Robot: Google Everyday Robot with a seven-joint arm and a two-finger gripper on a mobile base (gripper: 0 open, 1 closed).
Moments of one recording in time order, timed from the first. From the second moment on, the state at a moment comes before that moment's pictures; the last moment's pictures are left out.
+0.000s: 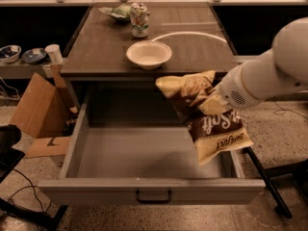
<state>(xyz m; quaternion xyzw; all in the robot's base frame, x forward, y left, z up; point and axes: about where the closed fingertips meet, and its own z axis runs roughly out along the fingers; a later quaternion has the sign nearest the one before) 0.522 -0.151 0.841 -0.43 0.85 0.08 0.30</state>
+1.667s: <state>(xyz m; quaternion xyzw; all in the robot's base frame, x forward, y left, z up) 0.620 -0.214 1.037 -0.36 0.86 0.01 0.35</state>
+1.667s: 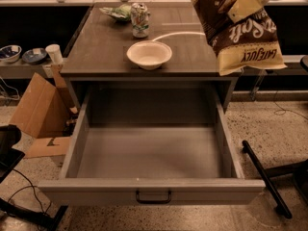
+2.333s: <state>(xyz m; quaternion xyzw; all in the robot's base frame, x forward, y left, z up) 0.715 -0.205 1.027 -0.33 0.85 -0.01 0.41</state>
